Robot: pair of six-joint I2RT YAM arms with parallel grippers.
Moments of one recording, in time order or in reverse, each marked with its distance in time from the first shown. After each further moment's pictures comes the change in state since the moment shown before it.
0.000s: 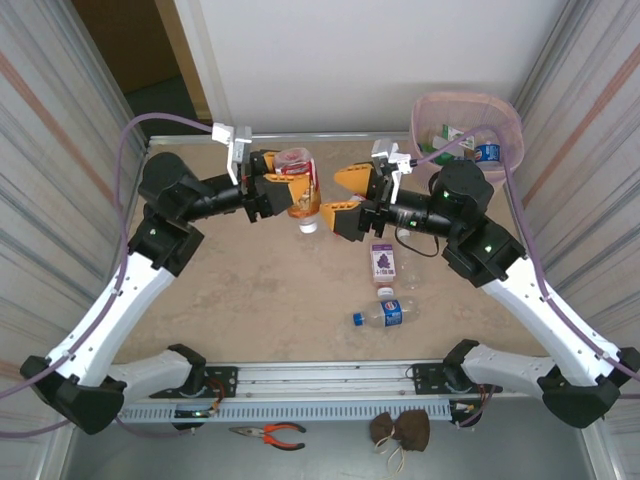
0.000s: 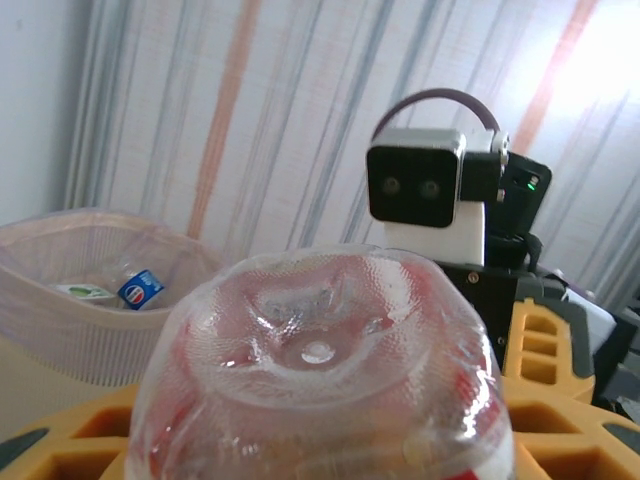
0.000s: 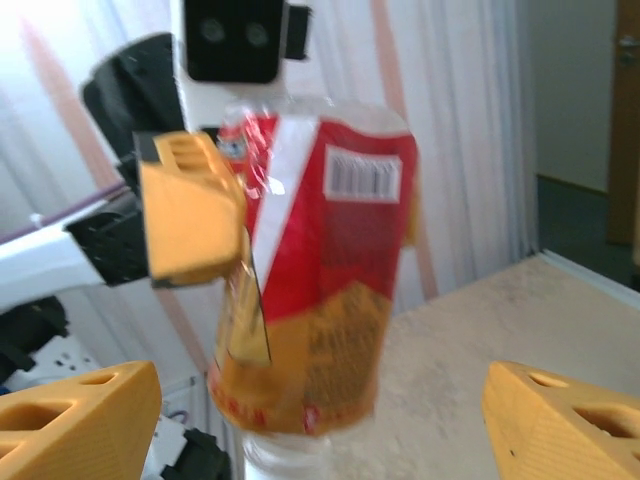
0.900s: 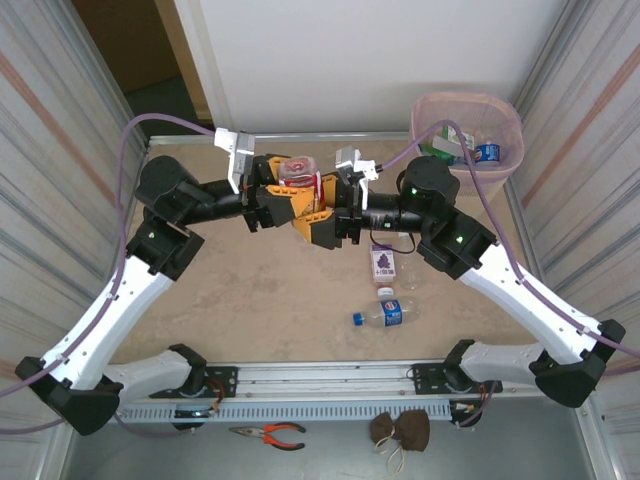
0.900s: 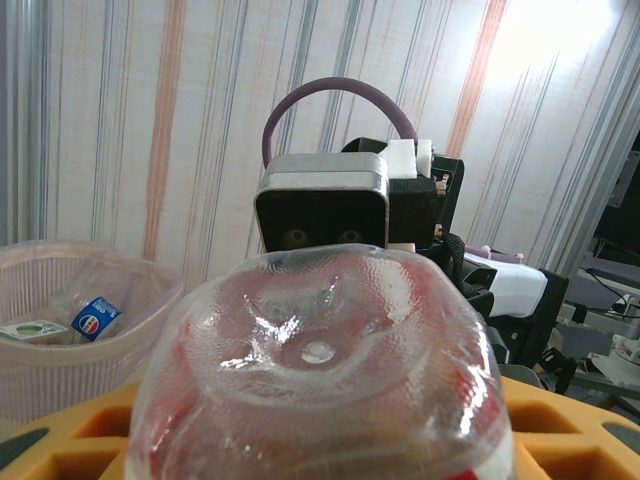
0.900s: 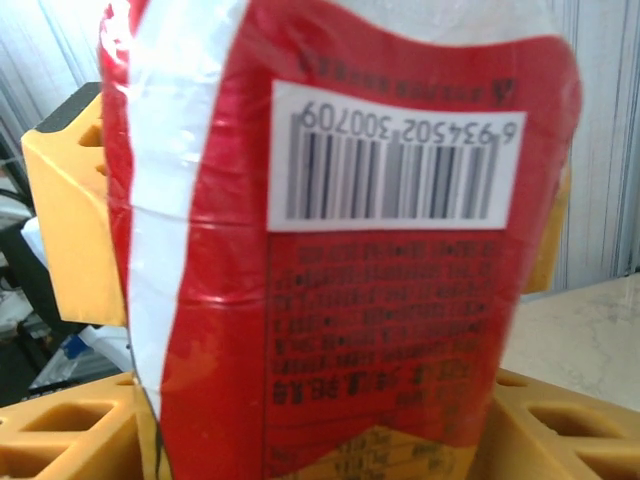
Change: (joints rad) left arm -0.054 -0.009 0.026 0.003 0.033 0.056; right arm 0.092 0.109 0.032 0.054 -0.085 -0.035
